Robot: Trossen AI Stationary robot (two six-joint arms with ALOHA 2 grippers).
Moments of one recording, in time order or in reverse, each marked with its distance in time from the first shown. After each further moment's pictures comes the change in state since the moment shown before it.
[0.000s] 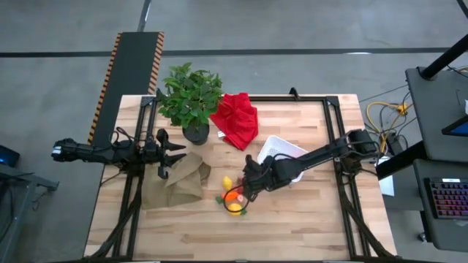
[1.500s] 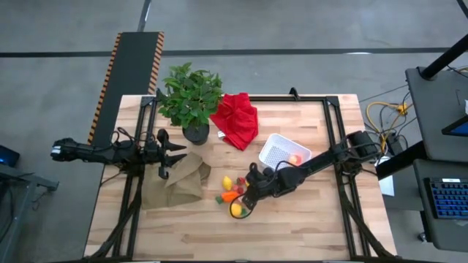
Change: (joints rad) left arm 0.000 0.017 0.001 0.000 -0.002 0.001; right arm 0.049 0.003 -0.249 0.455 -0.059 0.104
